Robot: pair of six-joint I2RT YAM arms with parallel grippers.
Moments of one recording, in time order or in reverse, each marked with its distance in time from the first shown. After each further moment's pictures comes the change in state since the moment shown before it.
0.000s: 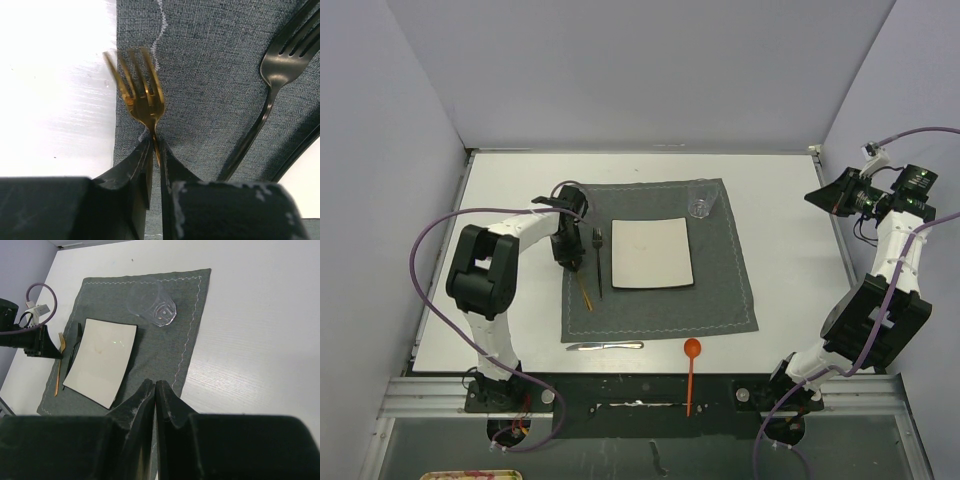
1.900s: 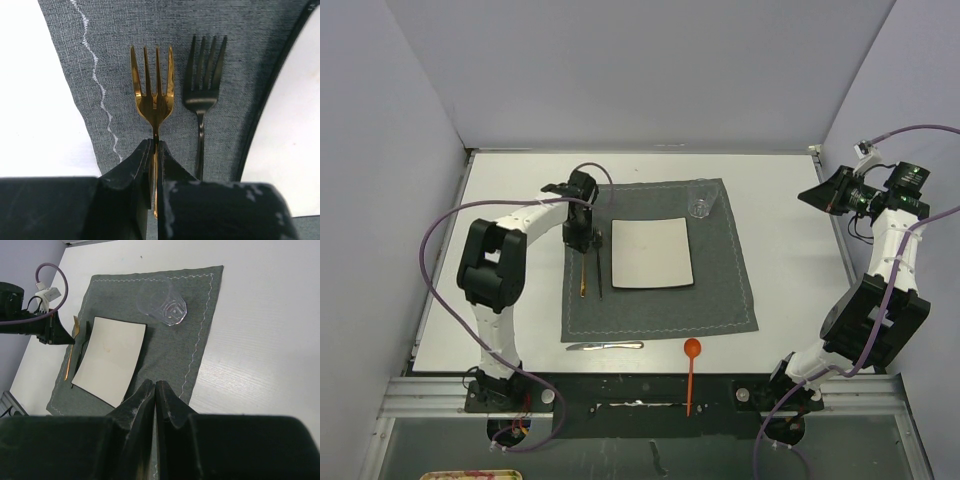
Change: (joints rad) left arm -0.037 0.059 0.168 0.016 0.000 0.169; right arm 0.031 0.000 0.000 -0.002 0.001 0.032
